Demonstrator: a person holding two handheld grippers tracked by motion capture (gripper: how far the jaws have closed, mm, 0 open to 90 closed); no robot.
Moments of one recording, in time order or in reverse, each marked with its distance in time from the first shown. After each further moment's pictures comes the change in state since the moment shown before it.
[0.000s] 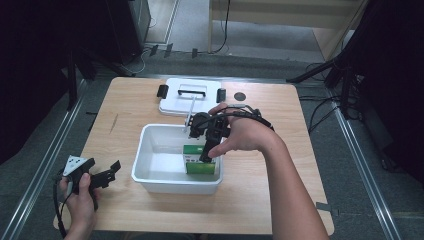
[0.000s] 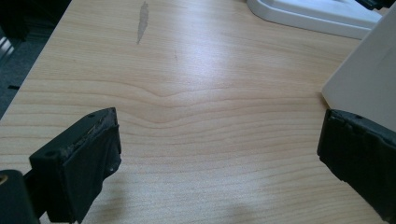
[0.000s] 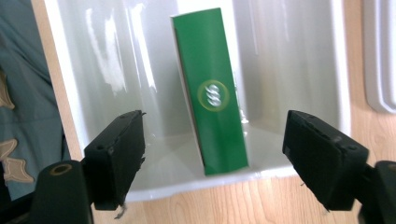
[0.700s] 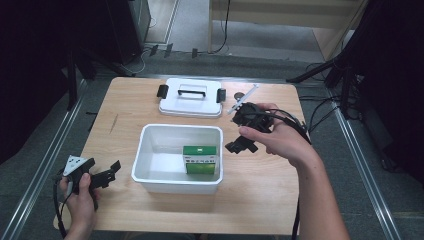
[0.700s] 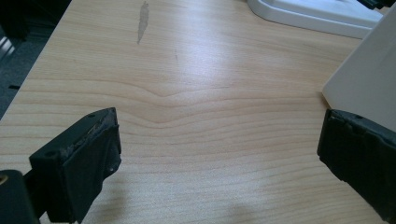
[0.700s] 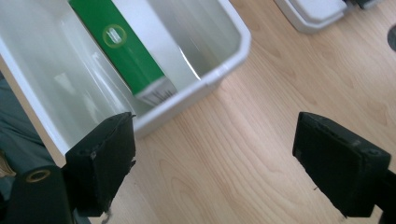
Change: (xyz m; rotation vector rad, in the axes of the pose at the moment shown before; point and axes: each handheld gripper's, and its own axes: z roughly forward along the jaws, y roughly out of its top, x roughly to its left) left arm 0.000 0.000 0.000 0.003 0.003 0.002; right arm -0.017 -0.090 -0.033 -0.208 -0.089 0.423
